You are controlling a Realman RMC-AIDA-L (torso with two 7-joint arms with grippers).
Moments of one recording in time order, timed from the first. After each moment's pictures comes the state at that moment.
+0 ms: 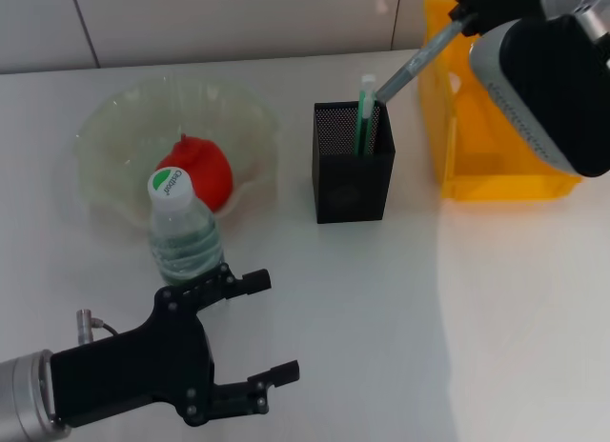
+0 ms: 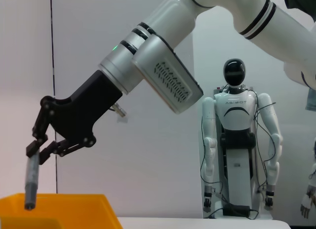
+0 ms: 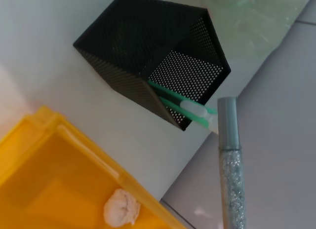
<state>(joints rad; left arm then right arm) -0.35 -2.07 1.21 0.36 1.41 1.74 -0.67 0.53 2.05 -1.55 -1.78 -2.93 -1.31 1.22</state>
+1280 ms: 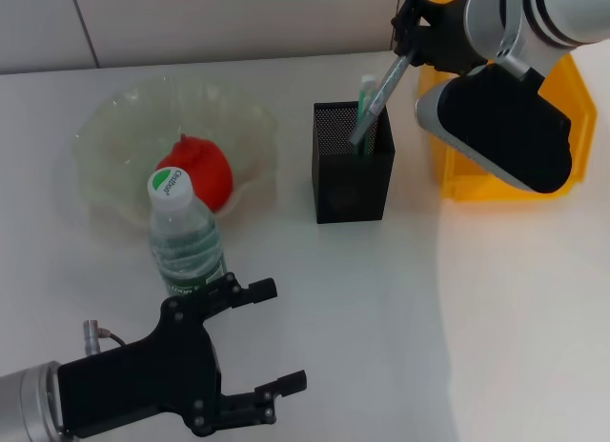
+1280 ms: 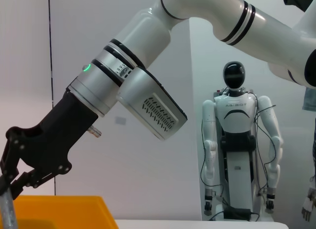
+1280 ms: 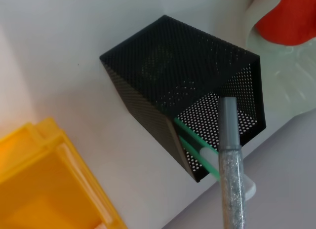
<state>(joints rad) -0.36 -2.08 1.21 0.31 1.41 1.75 -0.62 0.63 2.07 -1.62 -1.57 -2.93 -1.22 1.06</state>
